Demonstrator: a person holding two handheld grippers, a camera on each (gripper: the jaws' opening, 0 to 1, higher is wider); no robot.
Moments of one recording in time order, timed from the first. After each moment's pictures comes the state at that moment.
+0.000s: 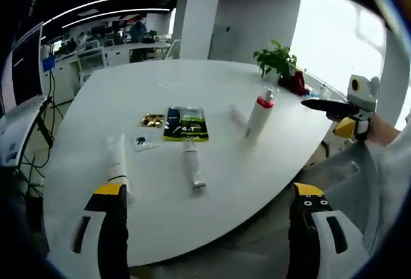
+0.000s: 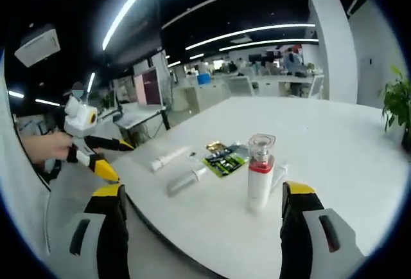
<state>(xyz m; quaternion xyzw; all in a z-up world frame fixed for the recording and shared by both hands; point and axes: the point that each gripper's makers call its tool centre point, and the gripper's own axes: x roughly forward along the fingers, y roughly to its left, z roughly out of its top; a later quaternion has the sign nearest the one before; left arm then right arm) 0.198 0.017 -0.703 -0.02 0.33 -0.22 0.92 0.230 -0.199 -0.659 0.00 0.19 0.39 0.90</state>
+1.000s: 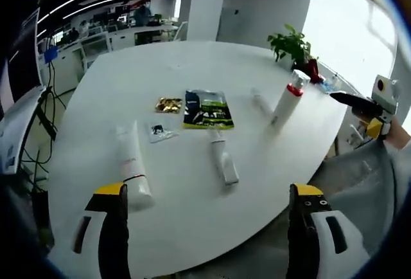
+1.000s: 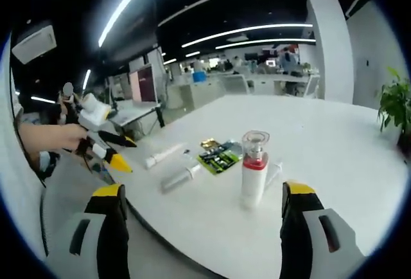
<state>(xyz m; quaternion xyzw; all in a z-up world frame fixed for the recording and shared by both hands) 0.240 0.056 -0.738 0.00 0.39 -0.20 0.90 0.233 -0.205 -0.664 -0.01 0.20 0.37 0.91</state>
